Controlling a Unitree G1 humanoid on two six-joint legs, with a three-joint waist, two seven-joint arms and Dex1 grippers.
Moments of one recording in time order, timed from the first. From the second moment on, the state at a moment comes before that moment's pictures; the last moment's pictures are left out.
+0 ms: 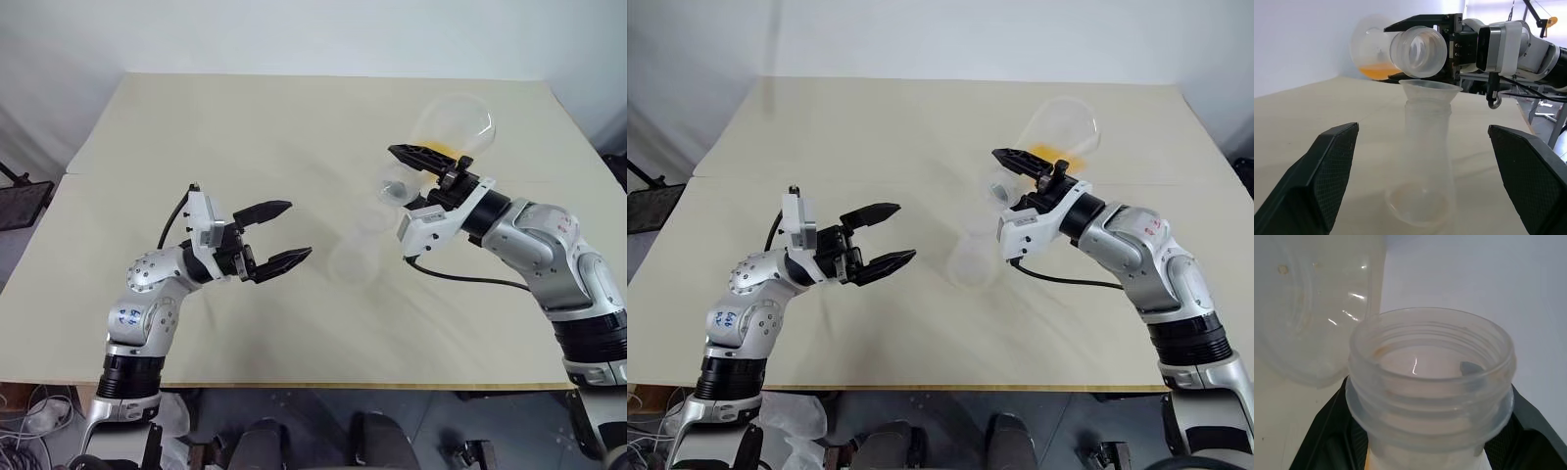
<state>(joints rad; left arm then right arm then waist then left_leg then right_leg) -0.43 0.43 0.08 -0.10 -0.57 0.23 -0.96 -0.63 -0.76 0.11 -0.04 -0.56 -0.50 0.42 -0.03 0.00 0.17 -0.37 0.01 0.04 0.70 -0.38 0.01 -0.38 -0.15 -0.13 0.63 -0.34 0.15</state>
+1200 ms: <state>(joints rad) -0.42 0.40 0.08 -0.10 -0.56 0.21 -0.95 -0.67 -0.78 0.11 -0.03 -0.67 -0.56 0.35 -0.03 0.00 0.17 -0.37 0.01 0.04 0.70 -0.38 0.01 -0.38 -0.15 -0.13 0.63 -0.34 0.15</state>
